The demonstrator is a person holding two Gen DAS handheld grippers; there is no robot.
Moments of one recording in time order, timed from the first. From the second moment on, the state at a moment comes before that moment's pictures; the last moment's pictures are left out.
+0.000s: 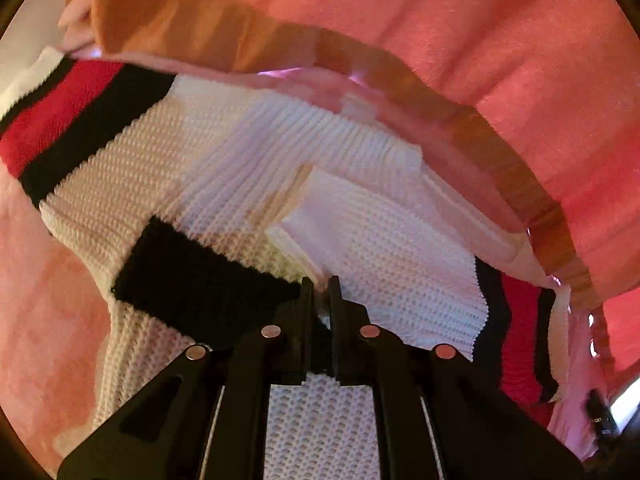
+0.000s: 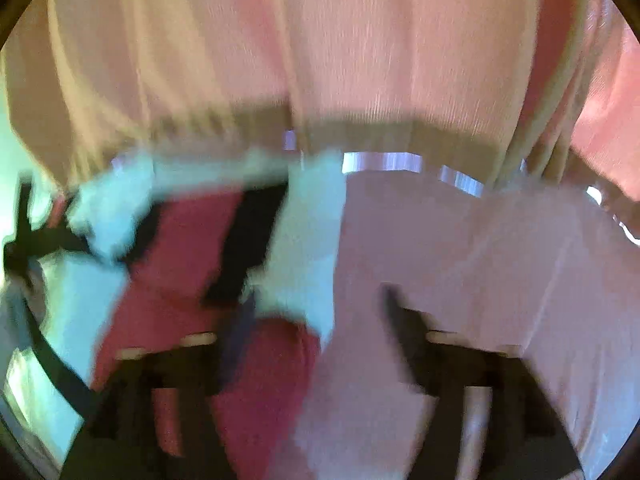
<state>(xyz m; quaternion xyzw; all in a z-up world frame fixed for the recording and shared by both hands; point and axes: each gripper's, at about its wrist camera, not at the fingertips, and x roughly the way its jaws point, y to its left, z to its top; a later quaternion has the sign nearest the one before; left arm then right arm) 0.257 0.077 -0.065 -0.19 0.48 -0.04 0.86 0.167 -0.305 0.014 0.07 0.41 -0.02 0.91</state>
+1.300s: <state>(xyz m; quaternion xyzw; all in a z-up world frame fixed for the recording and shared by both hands) 0.257 0.078 -0.059 -0.17 0.48 -0.05 0.86 0.198 -0.264 -0.064 0.03 0.52 -0.03 0.85</state>
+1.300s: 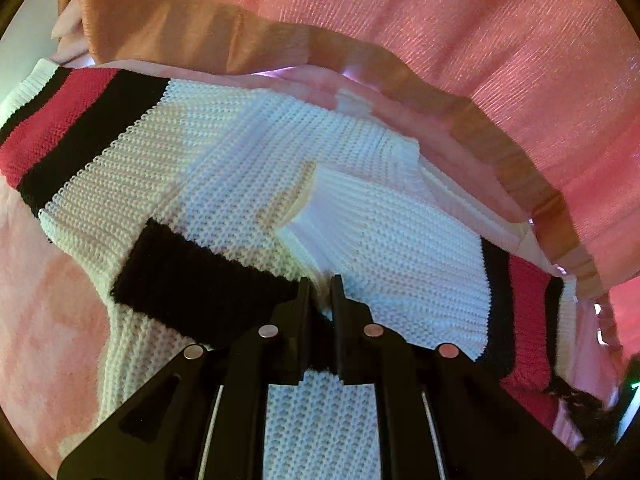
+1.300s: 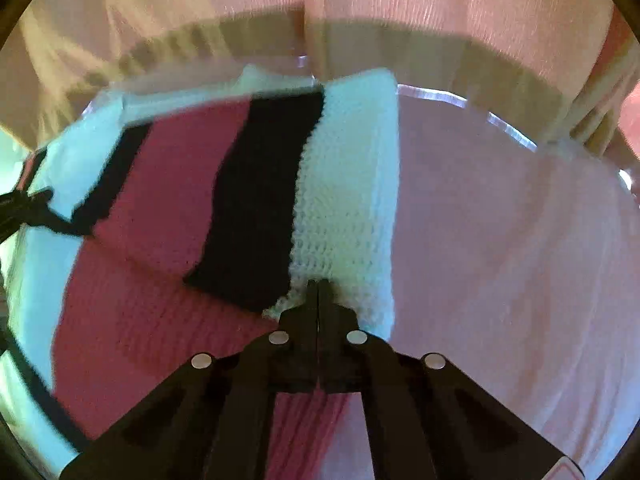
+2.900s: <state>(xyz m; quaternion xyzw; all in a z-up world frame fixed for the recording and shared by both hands) 0.209 -0.035 -0.016 -0.17 0.49 -0.17 0.84 0.156 -0.217 0.008 0.07 0.48 -0.02 0.88</state>
